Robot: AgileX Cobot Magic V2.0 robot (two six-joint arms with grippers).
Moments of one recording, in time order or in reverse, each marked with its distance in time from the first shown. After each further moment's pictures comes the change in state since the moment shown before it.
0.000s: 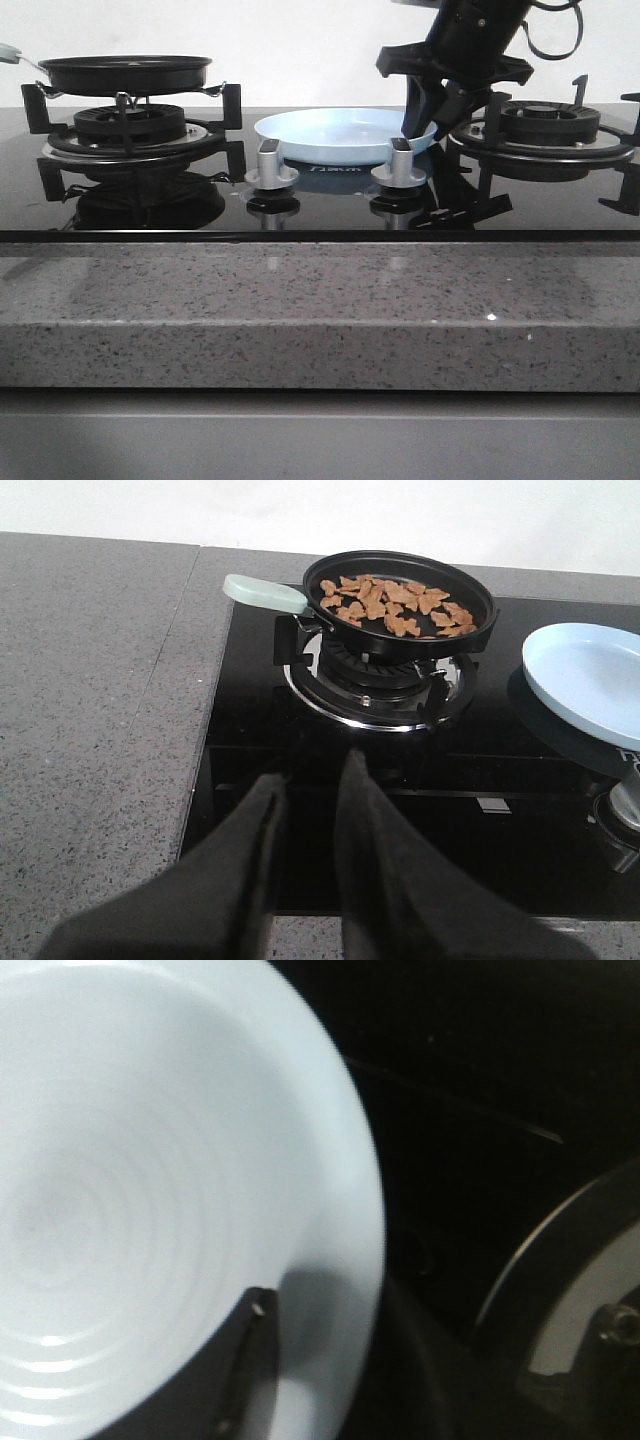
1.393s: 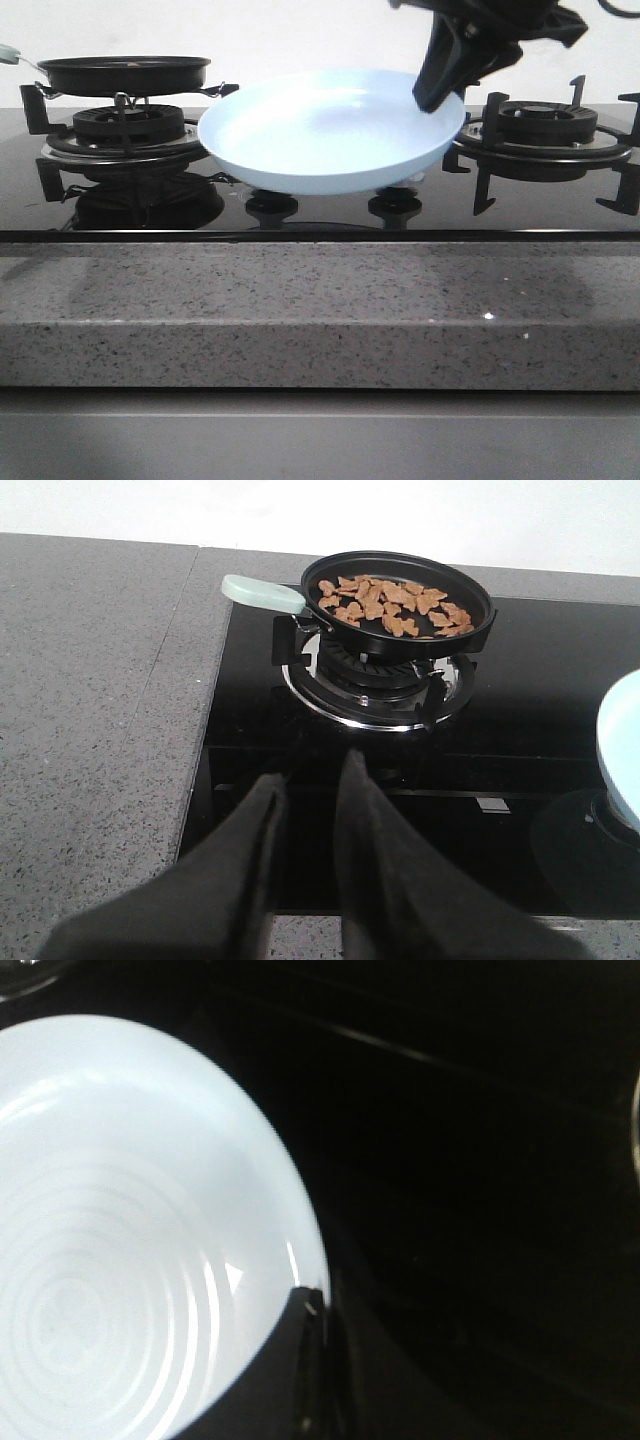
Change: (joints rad) left arm 0.000 0.000 0.000 0.000 0.000 0.000; right arm 0.098 -0.511 0.657 0.150 -0.279 -0.048
